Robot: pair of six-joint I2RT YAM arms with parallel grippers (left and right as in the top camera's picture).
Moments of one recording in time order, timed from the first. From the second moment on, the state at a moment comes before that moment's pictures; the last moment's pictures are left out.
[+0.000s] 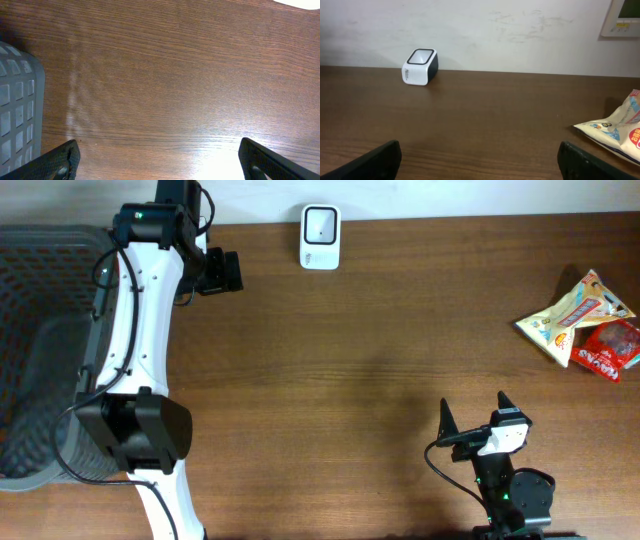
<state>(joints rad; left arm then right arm) -0.08 2.14 2.28 -1.43 -0.02 -0.23 0.02 0.01 0.01 -0.07 -0.07 0.00</state>
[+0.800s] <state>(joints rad) -0.29 0.42 0.62 -0.63 -0.07 -0.18 0.02 0.01 0.01 -0.07 -0.07 0.00</state>
